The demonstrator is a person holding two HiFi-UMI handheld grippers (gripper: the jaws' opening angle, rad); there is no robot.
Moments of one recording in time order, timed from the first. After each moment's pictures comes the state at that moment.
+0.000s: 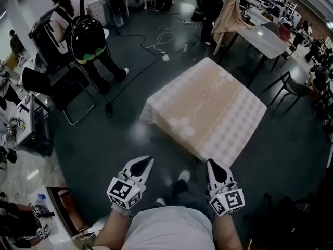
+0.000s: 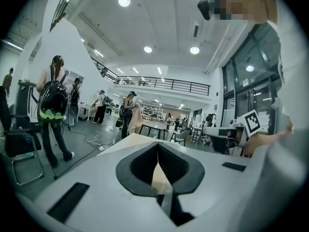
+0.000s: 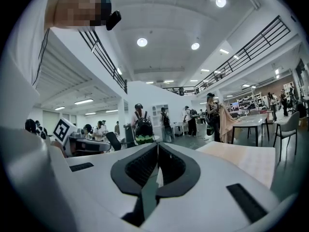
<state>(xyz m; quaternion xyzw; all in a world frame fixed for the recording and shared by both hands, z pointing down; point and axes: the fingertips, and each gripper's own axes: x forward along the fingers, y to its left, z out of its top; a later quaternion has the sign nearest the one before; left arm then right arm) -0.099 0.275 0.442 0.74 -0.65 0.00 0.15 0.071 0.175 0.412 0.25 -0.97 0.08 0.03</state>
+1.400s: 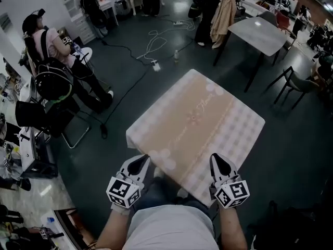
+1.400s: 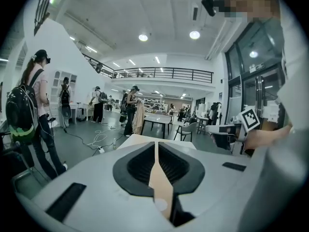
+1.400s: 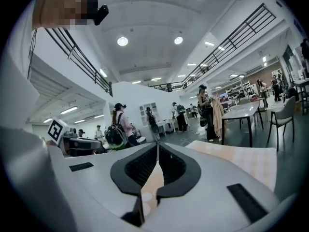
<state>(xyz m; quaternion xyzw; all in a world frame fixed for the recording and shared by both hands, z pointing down) -0.116 0.031 0.454 0.73 -0.66 0.07 0.16 0.088 -0.093 0.451 0.28 -0.95 0.15 0.04</state>
